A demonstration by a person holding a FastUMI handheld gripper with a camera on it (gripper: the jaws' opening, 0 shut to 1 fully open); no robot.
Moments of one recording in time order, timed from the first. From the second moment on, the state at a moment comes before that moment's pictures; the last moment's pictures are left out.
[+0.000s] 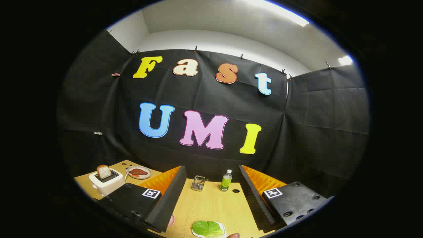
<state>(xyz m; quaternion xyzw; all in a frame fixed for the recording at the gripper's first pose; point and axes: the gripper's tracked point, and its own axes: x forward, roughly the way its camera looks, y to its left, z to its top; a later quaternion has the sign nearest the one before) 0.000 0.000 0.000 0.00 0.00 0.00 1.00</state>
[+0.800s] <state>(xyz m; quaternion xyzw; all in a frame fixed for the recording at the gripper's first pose) -0.006 -0.001 -0.005 0.00 0.01 0.01 1.00</state>
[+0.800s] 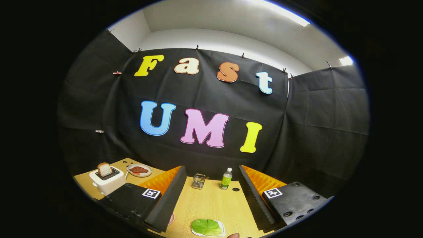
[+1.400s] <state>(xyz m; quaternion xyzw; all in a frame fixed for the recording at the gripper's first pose) -0.001 0.009 -0.132 -0.01 0.18 0.09 0.98</state>
